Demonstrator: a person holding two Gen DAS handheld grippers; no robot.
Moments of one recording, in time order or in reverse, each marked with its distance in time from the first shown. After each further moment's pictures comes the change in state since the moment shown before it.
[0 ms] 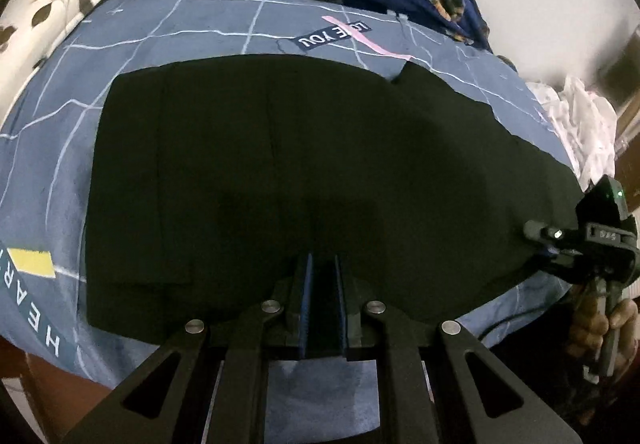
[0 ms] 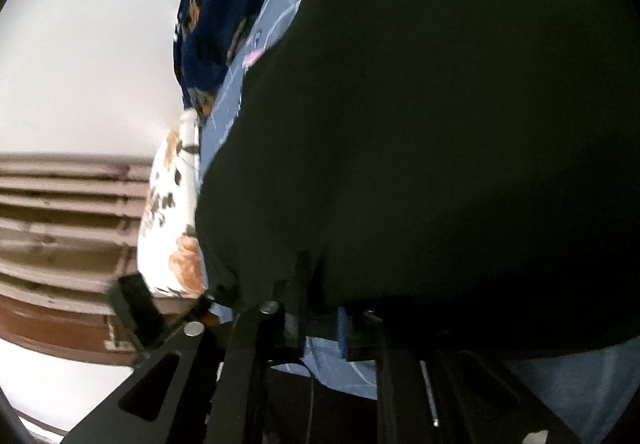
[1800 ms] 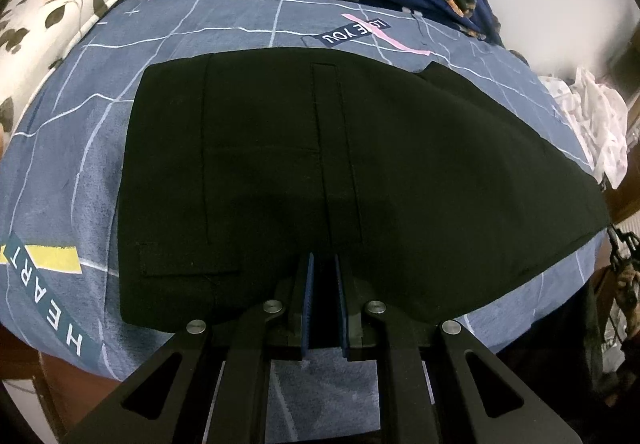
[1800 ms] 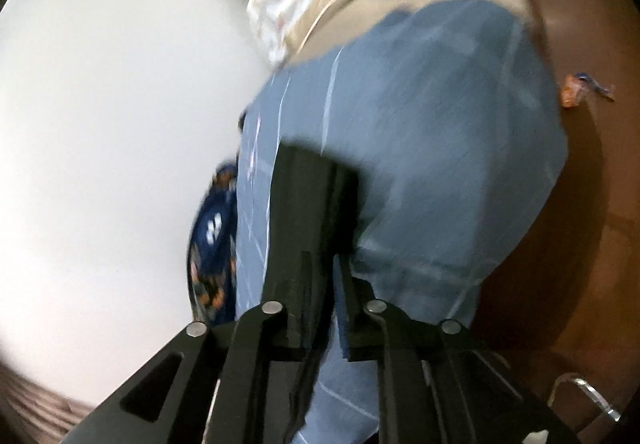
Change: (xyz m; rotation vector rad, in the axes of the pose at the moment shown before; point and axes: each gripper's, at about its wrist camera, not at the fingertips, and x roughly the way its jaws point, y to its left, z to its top) left arm -0.001 0.013 -0.010 0.026 -0.017 0.059; right arm -0.364 -0.247 -0.012 0.514 -0.893 0.102
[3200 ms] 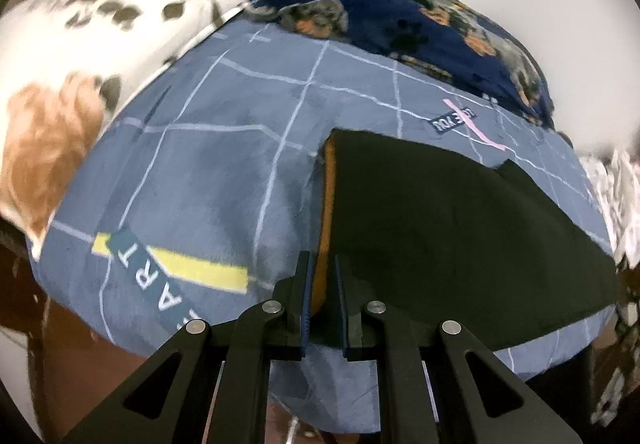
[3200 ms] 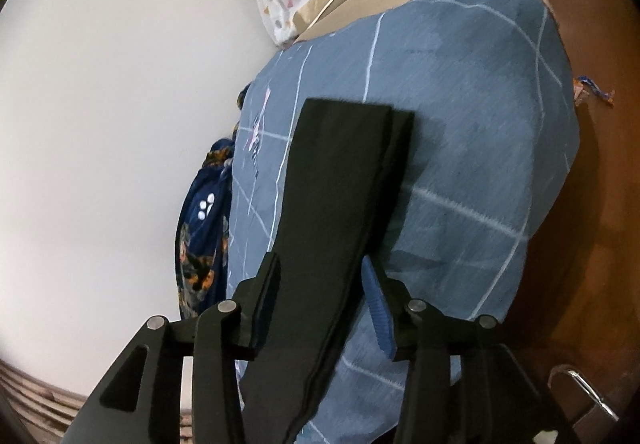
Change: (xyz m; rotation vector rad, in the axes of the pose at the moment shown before) left arm -0.063 0.093 0.000 -0.224 -0.159 0.120; right arm 0.034 0.037 -0.033 -0.099 0.104 -0.068
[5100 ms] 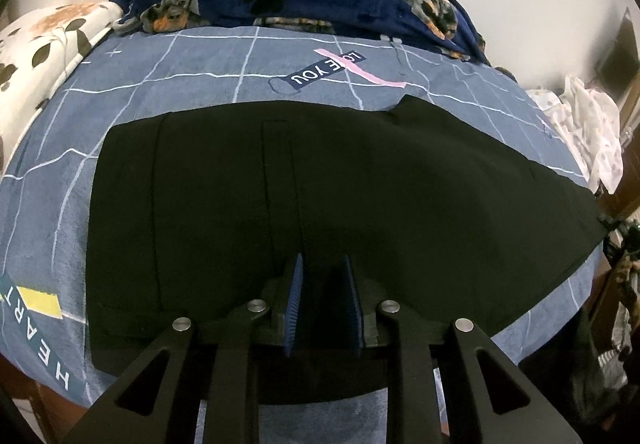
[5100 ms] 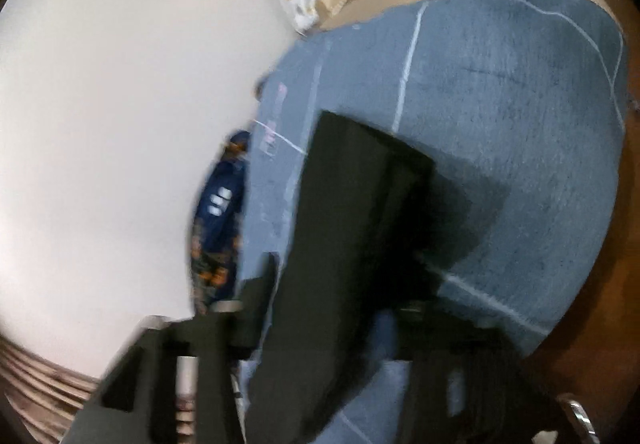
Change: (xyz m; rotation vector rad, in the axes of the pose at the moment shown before) left arm 0.050 -0.130 -0.024 0.244 0.046 -0.141; right arm 0.038 -0.006 0.033 -0.080 0.093 -0.001
